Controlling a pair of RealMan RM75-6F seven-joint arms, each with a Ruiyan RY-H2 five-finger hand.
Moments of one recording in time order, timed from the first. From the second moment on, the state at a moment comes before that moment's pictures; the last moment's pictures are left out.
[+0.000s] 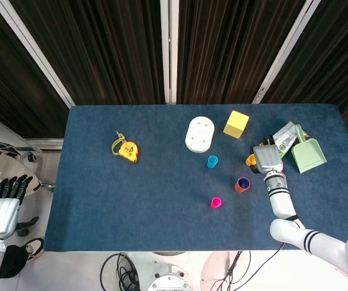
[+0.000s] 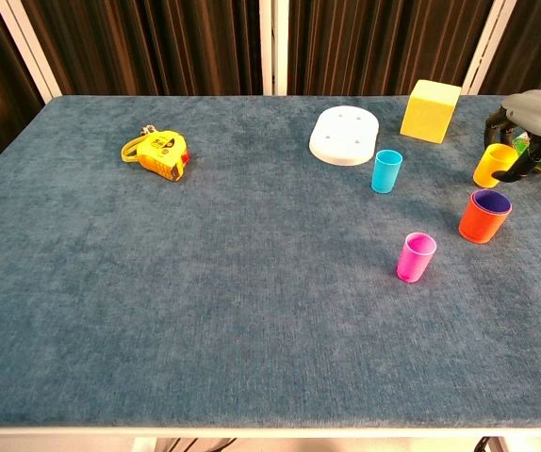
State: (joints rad) left arm -0.11 -1.17 -0.02 -1.55 1.45 1.41 0.08; right arm 0.71 -1.57 0.19 -1.16 -0.81 0.91 -0.56
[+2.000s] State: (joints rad) left arm -0.10 -1.16 -0.02 -1.54 1.47 1.43 0.04; right arm 0.75 -1.23 0.07 -1.80 -0.74 1.03 -0.73
